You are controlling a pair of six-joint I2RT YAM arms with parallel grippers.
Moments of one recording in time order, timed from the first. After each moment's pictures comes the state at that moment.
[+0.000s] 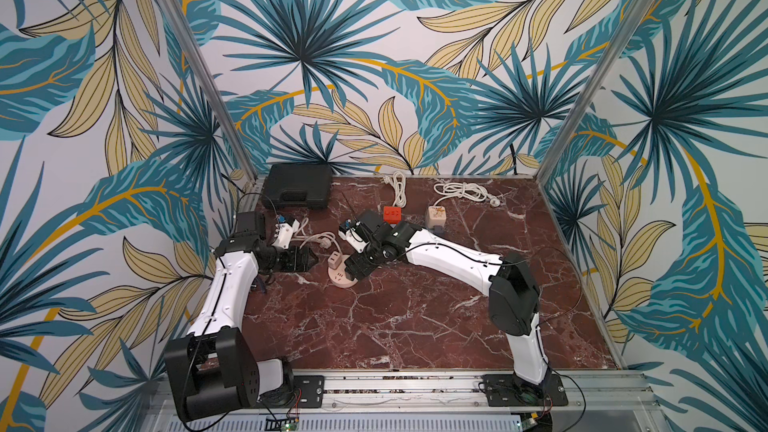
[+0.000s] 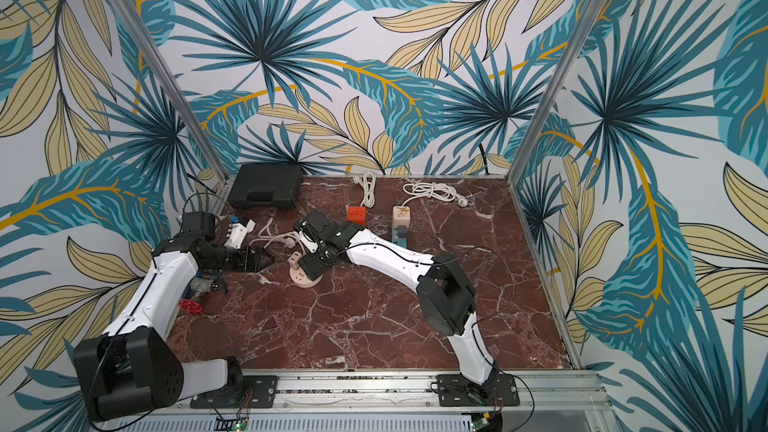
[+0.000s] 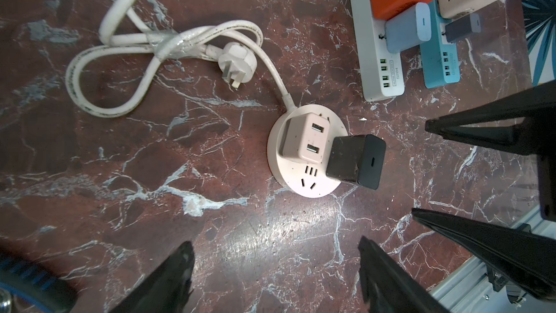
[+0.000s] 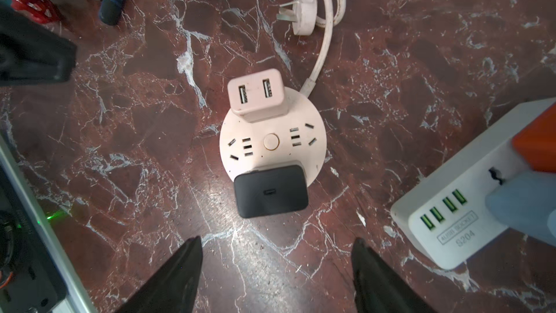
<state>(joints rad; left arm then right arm) 0.22 1.29 1.00 -0.87 0.55 0.17 0.91 2.08 1.82 -0.76 -0.04 0.09</state>
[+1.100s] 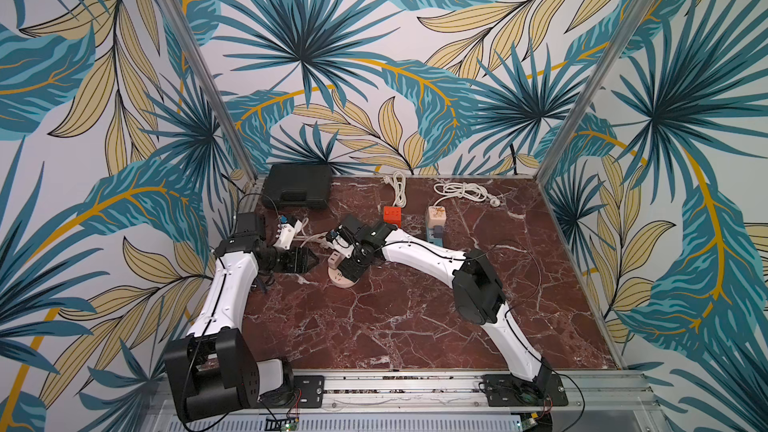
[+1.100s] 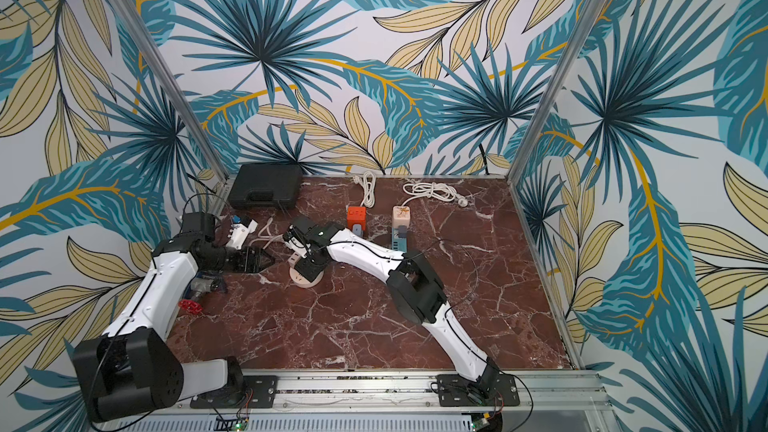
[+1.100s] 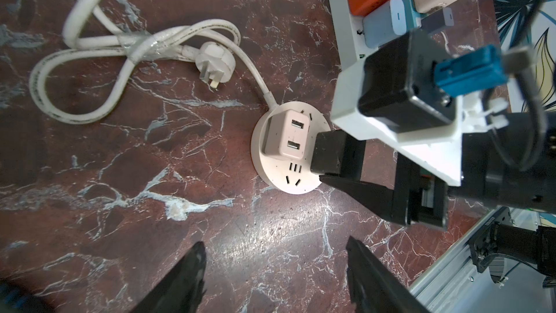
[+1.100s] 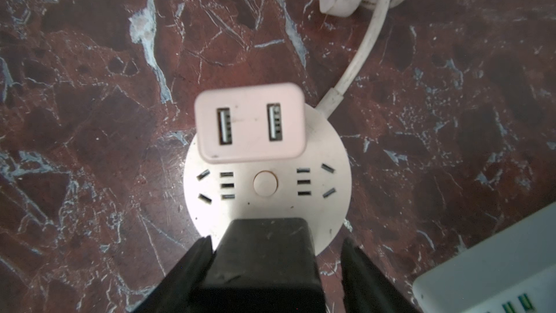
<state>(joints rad) 0.22 1.30 1.00 -0.89 0.60 0.20 0.92 2.34 2.07 -0.86 -0.04 -0.04</state>
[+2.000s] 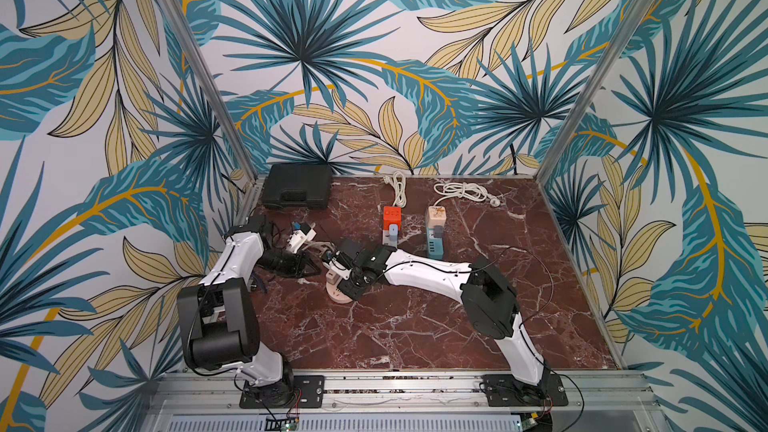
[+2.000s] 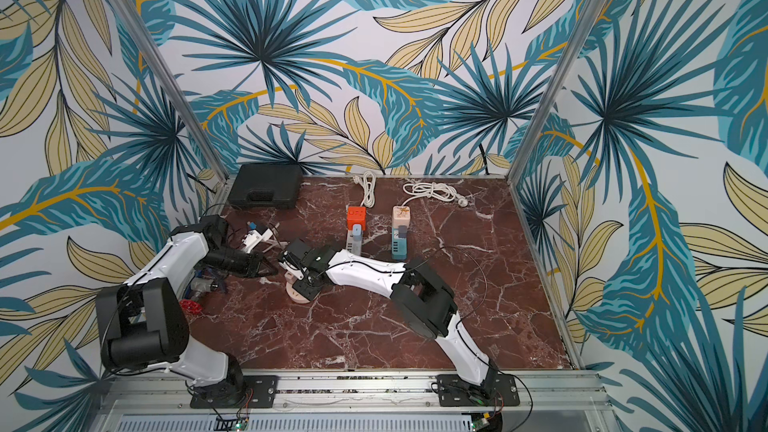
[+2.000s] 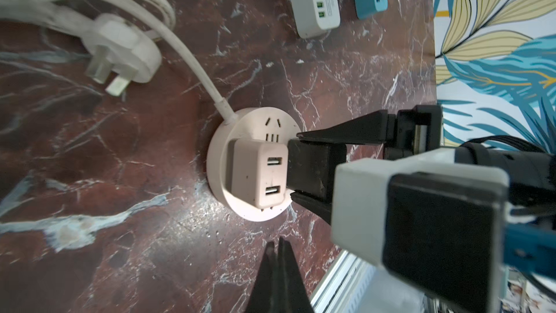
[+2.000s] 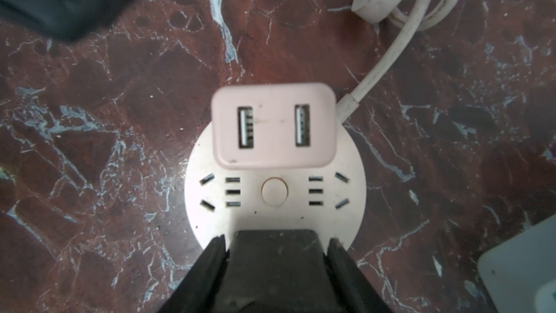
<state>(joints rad) 0.22 1.56 1.08 -1.12 0.80 0.47 1.03 2.19 1.77 -0.67 0.03 0.00</state>
